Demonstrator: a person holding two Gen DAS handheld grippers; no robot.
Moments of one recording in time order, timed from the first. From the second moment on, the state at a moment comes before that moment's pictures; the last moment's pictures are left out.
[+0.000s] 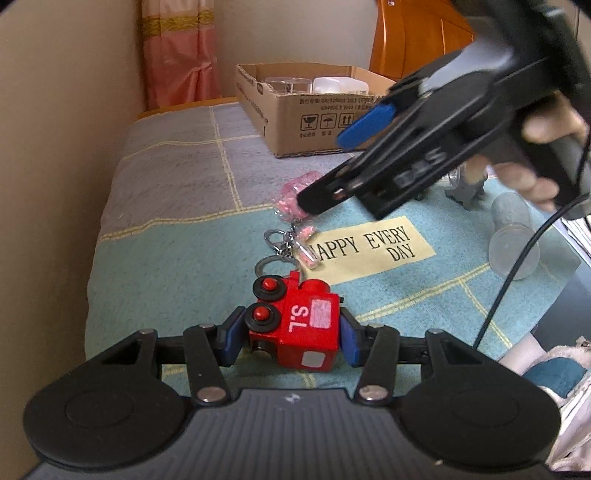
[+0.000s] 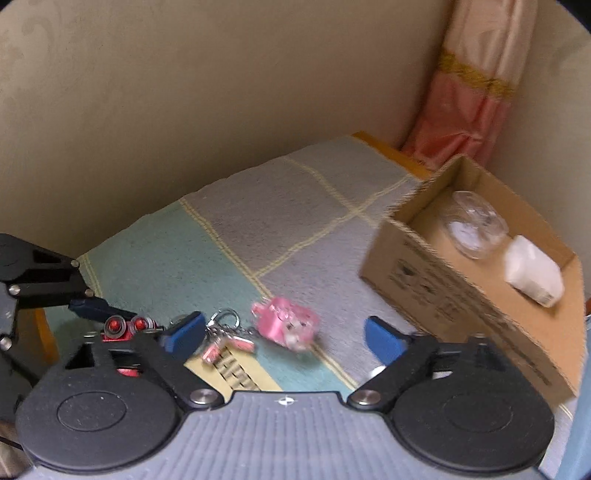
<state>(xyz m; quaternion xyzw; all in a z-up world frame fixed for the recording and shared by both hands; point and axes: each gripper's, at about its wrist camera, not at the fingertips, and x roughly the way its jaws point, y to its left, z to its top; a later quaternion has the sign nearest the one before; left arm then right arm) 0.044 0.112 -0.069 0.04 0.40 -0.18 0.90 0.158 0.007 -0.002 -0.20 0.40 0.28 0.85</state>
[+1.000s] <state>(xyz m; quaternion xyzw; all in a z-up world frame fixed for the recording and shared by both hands) 0.040 0.121 -0.066 0.05 0.41 -0.16 0.90 0.165 0.008 -0.036 -0.16 0.46 0.24 0.84</state>
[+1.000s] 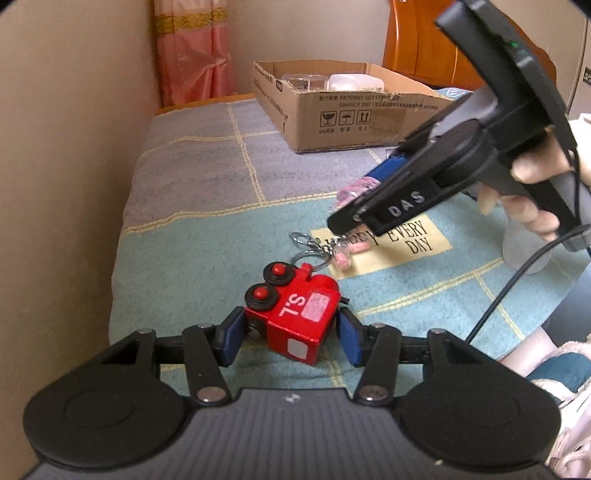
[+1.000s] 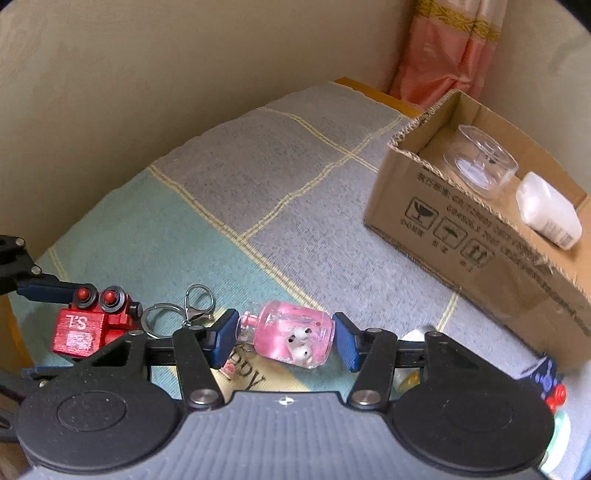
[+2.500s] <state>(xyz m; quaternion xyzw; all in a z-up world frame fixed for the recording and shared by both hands) 0.051 0.093 -0.052 0.12 0.40 -0.17 0.89 0.084 -0.063 0.009 -0.16 0.43 0.23 0.86</state>
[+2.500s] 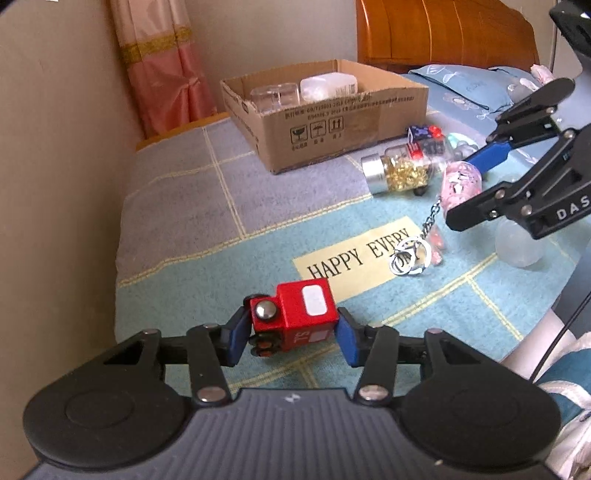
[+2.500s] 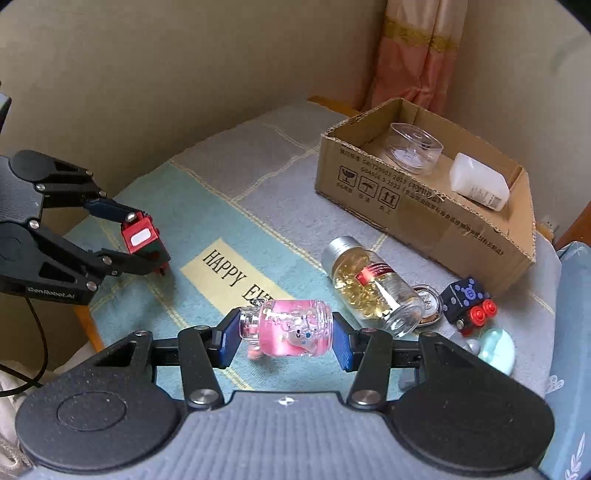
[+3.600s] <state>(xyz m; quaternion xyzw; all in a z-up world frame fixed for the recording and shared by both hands) 0.126 0.067 0.027 0.11 0.37 -0.21 0.90 0.118 -0.100 0.077 -0.12 0.39 0.25 0.88</state>
